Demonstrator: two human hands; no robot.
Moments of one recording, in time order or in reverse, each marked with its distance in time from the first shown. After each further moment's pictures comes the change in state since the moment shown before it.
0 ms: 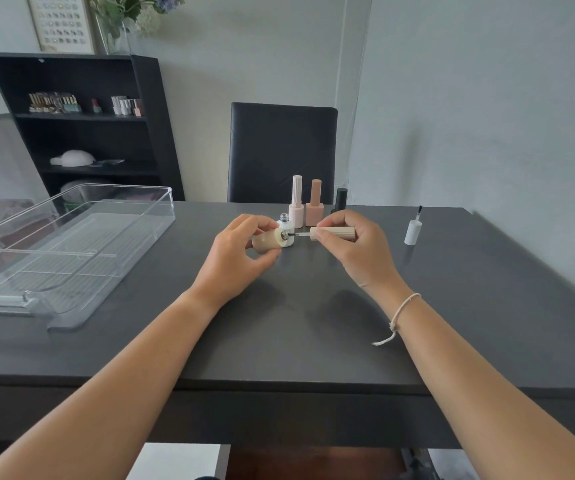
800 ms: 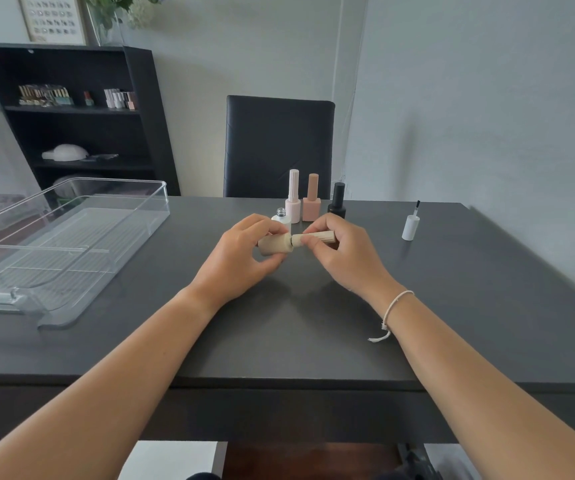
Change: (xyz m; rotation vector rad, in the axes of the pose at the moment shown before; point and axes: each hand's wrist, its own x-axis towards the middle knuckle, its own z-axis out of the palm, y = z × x) left_hand -0.002 0.007 0.001 0.097 -0.118 0.115; right_hand -0.001 0.013 0.007 -0.265 -0.135 -0.130
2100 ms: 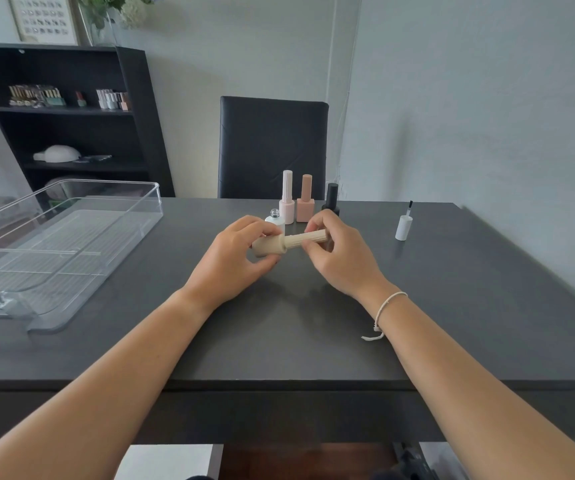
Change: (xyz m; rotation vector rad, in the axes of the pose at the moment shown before) left_hand 0.000 -0.001 0.001 0.019 0.007 -0.001; right_hand -0.003 -0.003 -0.005 -0.109 -0.023 0.047
